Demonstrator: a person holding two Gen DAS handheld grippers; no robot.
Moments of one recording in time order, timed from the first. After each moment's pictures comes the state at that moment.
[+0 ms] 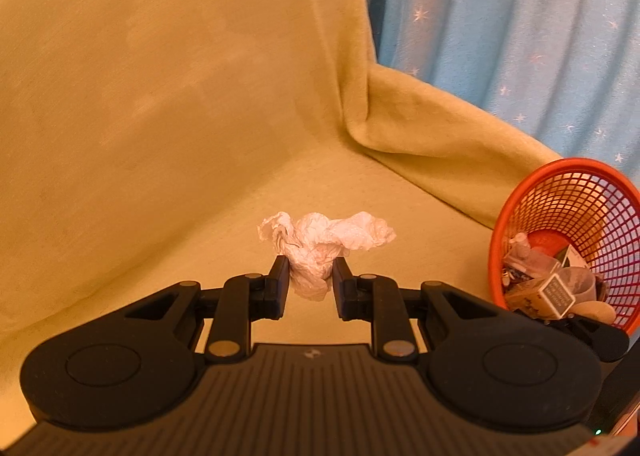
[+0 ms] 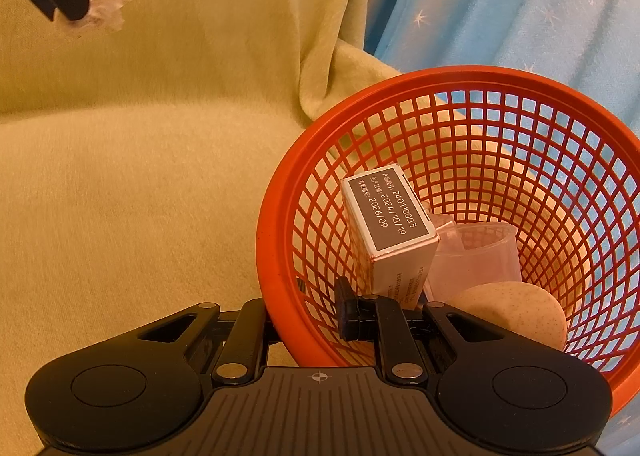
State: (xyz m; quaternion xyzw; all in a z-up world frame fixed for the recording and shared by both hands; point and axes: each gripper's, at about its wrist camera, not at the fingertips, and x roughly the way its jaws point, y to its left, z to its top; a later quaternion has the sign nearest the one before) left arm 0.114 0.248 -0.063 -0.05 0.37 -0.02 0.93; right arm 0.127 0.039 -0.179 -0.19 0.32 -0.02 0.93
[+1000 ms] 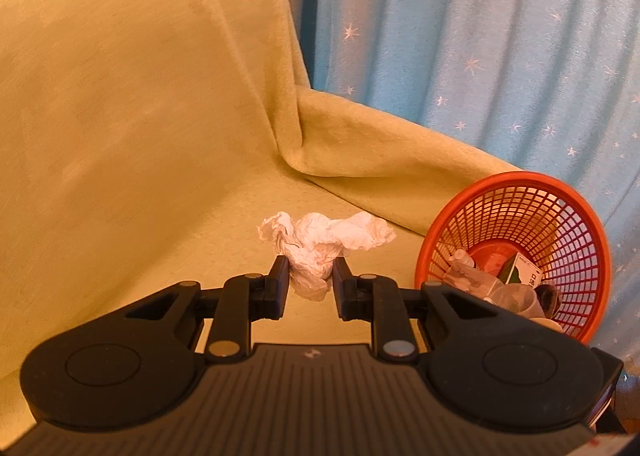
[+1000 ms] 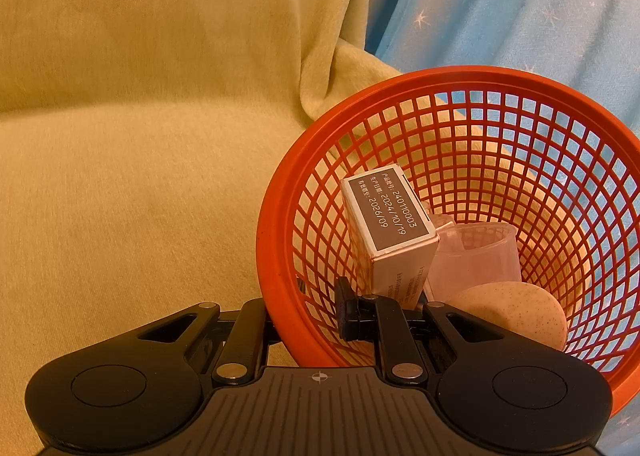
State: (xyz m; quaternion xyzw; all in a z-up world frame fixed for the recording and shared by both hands) left arm 0.123 0.201 -0.037 -0.02 0.34 -0.09 0.93; right arm 0.126 0.040 -0.178 -0.19 0.33 -0.02 0.93
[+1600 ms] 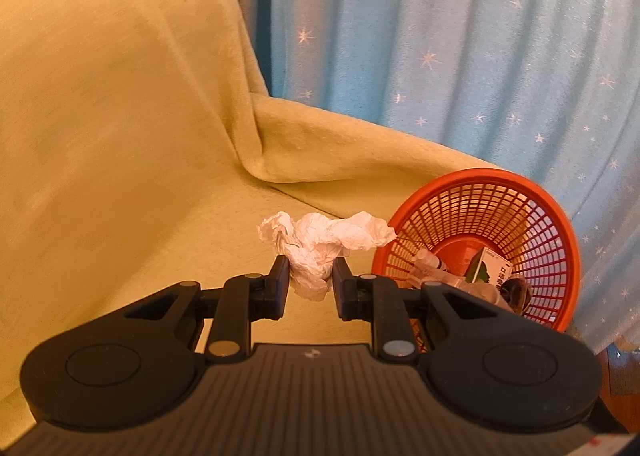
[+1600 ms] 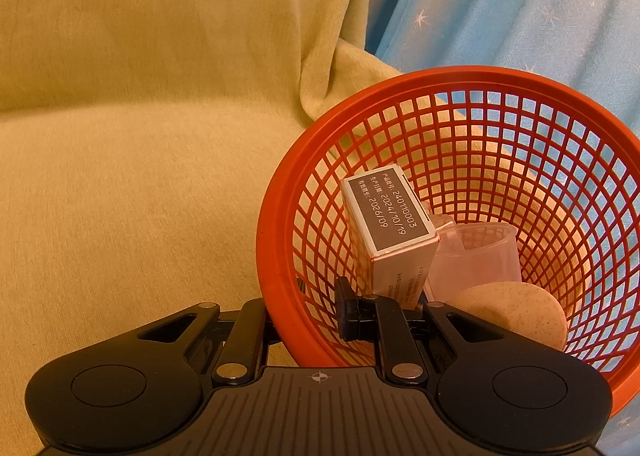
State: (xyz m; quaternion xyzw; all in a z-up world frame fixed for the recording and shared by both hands) left arm 0.126 0.169 -0.024 0.01 0.34 -0.13 0.93; right arm 0.126 0.040 -0.179 -0.19 0.33 -0.02 0.93
